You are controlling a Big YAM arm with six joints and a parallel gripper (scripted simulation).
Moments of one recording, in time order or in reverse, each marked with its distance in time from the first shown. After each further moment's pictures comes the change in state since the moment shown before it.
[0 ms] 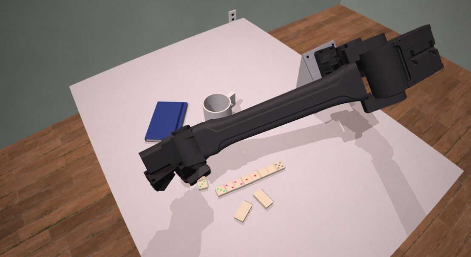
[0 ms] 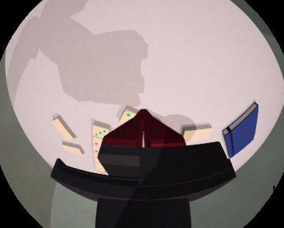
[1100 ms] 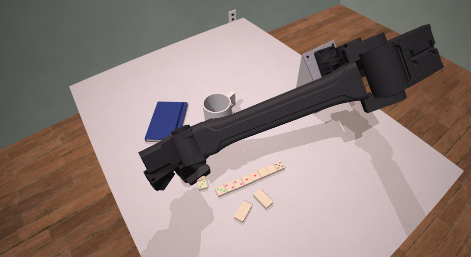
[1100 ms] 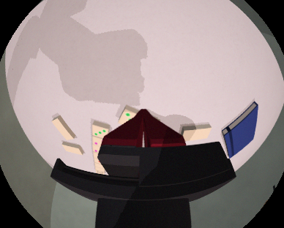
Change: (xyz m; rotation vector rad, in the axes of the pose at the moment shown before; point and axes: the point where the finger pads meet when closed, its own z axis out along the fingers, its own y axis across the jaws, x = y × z) arm 0.000 -0.001 -0.001 0.001 -0.001 0.001
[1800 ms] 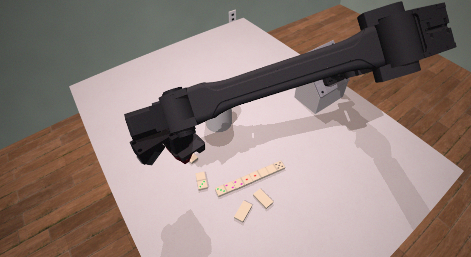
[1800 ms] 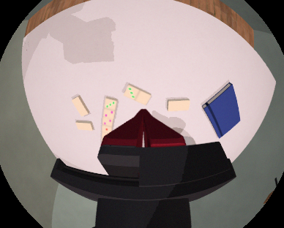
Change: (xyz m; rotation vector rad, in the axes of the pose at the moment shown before) arm -0.001 -0.007 -0.097 0.008 -0.038 0.020
